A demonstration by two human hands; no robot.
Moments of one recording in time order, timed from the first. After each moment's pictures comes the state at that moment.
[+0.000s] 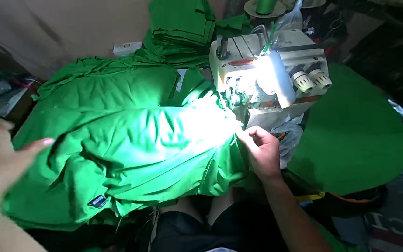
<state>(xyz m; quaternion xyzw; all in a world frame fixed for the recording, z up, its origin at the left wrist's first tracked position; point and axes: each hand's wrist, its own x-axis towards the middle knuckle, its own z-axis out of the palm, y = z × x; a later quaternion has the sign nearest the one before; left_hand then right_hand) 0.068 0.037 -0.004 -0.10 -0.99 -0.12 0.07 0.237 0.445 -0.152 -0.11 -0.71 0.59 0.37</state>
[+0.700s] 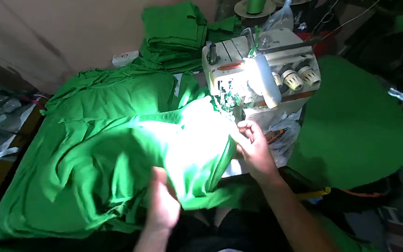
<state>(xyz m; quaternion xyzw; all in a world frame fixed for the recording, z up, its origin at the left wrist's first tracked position) 0.225 0.227 -0.091 -0.02 -0.58 -0.81 -0.07 0.241 0.433 -0.136 -0.18 -0.61 0.74 0.24</state>
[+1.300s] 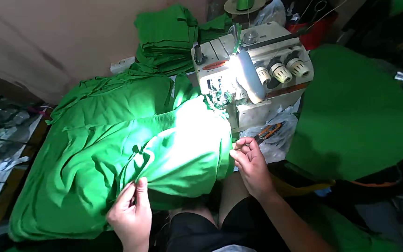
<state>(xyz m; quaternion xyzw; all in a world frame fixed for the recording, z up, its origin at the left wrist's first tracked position) 0.207 0.173 -0.121 -0.18 -0.85 -0.37 0.31 0.270 0.409 -0.167 -0.15 -0.53 0.78 0.28</state>
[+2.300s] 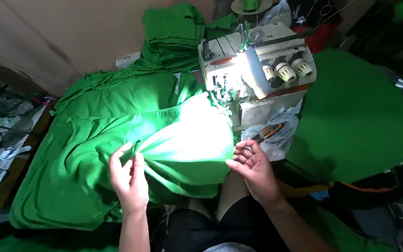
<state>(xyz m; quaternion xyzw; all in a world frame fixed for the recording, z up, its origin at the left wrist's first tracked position) 0.169 0.179 -0.119 -0.20 -0.77 -0.57 0.23 0.286 0.409 -0.161 -0.10 -0.54 0.79 0.26</state>
